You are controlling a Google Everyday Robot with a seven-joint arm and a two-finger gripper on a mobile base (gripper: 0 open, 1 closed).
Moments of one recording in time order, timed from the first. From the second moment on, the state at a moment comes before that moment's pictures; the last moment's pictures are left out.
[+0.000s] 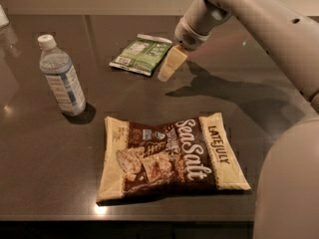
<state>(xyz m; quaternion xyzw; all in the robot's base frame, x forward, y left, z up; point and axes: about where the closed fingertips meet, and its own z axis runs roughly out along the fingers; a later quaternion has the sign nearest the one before) 0.702 -0.047 0.878 -0.56 0.78 0.08 0.26</state>
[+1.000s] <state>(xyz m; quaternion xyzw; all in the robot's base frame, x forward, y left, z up) 0.742 0.008 0.849 -0.55 0.79 0.11 0.25</state>
